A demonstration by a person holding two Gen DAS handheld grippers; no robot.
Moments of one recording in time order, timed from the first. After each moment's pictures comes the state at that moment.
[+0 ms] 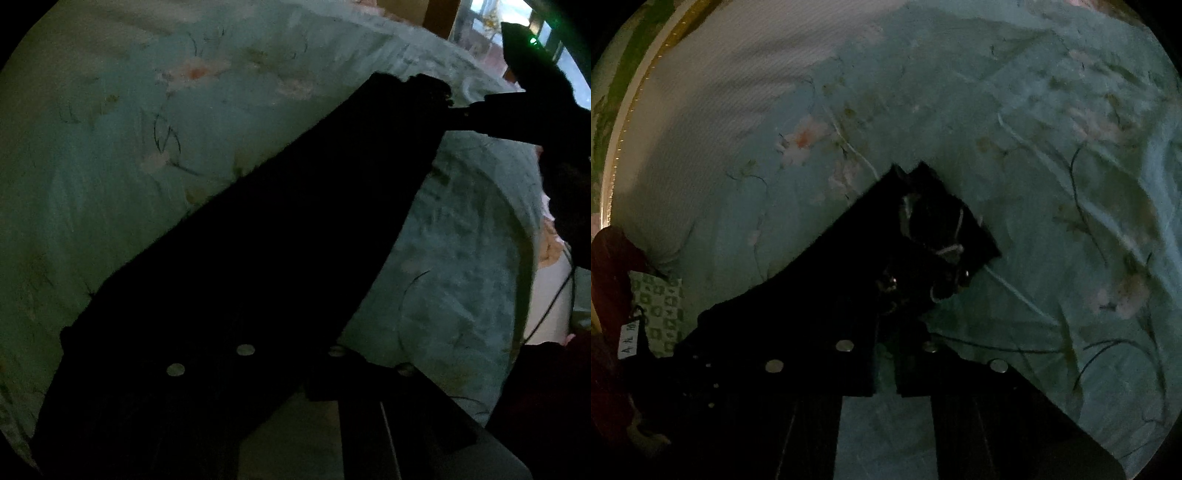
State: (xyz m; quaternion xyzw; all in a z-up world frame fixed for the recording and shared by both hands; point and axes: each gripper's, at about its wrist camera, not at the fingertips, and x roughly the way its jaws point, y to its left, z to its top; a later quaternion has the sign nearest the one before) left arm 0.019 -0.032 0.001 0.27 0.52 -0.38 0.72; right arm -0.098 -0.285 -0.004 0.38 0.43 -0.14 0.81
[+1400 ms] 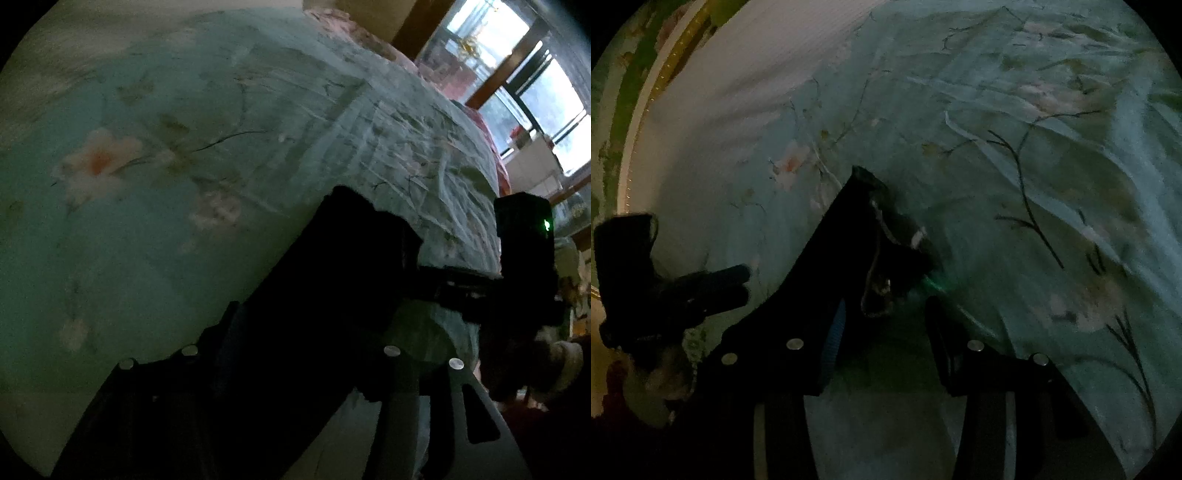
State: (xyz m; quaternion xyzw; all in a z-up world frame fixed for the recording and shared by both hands) left arm 0.098 -0.203 0.018 0.21 0.55 -0.46 0.66; right arm -0.133 -0.328 -0.042 0.45 0.38 -0.13 0.79
